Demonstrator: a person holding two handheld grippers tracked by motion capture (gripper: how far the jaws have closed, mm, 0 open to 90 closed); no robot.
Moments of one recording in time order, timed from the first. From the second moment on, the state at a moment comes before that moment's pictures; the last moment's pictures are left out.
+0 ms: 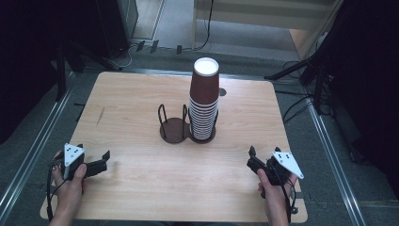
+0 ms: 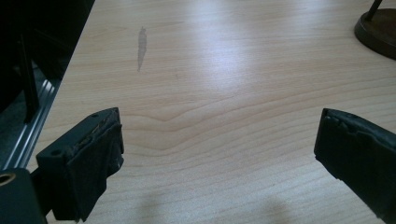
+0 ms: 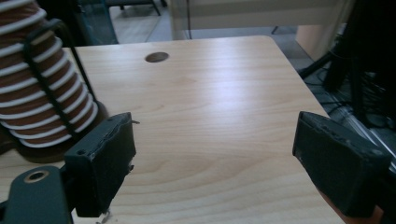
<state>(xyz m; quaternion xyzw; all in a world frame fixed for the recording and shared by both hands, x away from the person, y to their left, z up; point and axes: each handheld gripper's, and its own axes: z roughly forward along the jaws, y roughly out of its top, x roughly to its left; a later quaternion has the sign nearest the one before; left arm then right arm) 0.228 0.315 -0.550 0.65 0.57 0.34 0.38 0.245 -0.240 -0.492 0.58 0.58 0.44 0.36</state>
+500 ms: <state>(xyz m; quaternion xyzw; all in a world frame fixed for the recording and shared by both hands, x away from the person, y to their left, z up) 0.228 0.316 -0.550 0.65 0.57 0.33 0.38 0.259 -0.212 -0.474 0.55 0.60 0.46 0.35</state>
